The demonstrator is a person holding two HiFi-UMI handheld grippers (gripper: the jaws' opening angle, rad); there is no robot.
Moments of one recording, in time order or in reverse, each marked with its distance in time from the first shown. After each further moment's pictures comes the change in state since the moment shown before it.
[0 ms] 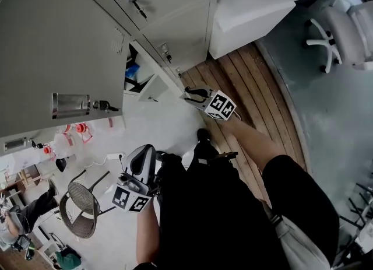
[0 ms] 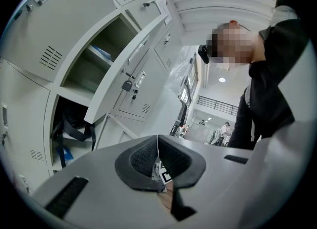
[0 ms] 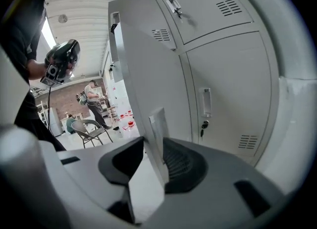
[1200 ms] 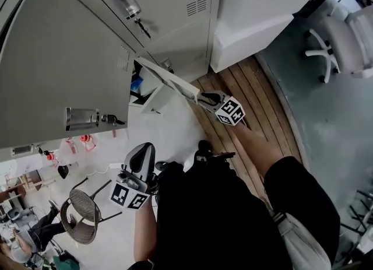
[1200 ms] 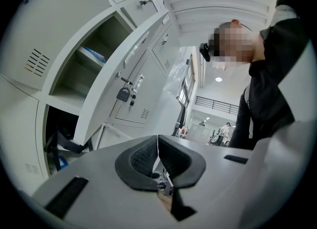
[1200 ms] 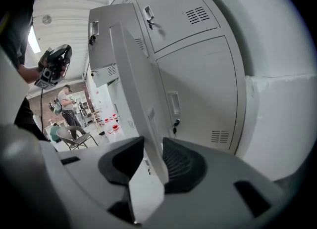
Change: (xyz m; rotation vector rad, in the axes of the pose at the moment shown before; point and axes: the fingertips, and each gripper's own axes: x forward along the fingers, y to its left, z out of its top) left arm 0.032 0.008 0.032 0.043 -0.028 -0.025; right arm -0.045 -0.064 0.000 0.101 -0.014 -0.167
